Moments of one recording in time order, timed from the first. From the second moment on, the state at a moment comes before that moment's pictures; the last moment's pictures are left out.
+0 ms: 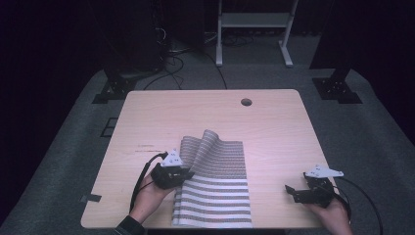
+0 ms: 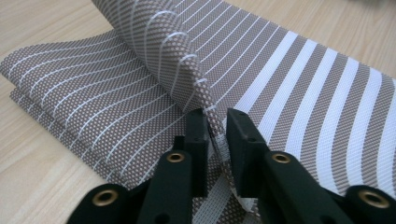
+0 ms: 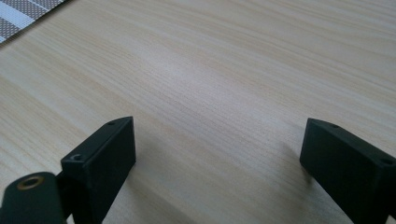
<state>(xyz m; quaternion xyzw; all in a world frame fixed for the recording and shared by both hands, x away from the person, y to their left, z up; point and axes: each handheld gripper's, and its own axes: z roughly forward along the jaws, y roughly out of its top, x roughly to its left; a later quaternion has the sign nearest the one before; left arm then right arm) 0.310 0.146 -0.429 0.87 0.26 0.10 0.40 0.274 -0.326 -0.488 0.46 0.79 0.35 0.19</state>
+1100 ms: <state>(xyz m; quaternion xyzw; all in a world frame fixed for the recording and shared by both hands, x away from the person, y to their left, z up) 0.330 0.115 -0.407 0.86 0.24 0.12 0.43 0.274 -0.326 -0.488 0.46 0.79 0.35 0.19</state>
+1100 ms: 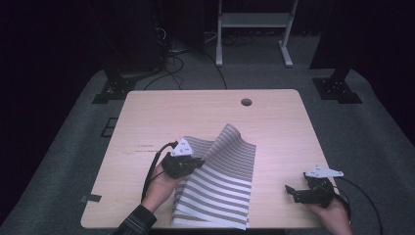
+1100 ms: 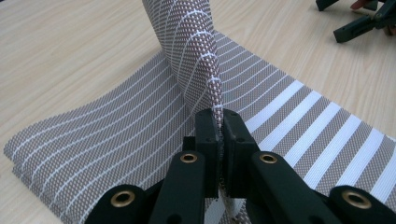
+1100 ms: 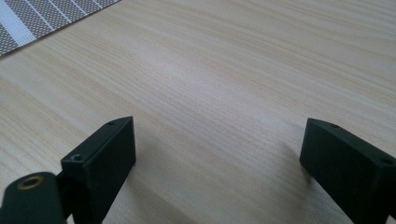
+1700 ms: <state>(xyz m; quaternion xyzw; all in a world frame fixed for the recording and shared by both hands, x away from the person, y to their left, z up) 0.345 0.086 -0.398 0.86 0.23 0.12 0.44 0.274 -0.326 -0.488 0.46 0.79 0.35 0.19</state>
